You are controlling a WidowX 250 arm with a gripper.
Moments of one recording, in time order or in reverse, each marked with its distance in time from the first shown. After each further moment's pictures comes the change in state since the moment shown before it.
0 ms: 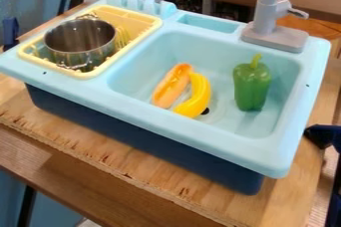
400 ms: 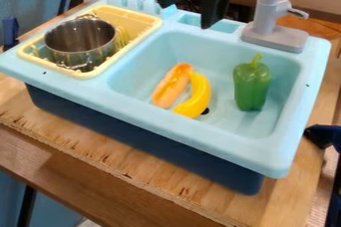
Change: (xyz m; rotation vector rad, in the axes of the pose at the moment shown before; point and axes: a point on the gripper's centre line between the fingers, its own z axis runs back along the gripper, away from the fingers) arm 0.001 0.006 -0.036 0.029 0.008 0.015
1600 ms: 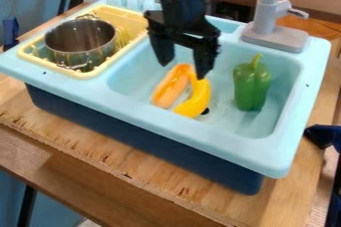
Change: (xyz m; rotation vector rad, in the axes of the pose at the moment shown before) arm 0.008 0.016 -0.088 -0.101 -0.093 0.121
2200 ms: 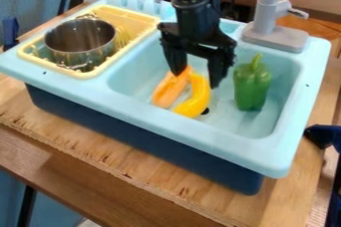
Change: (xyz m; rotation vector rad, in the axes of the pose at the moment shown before) arm 0.005 -0.014 -0.017 -0.006 0.019 0.032
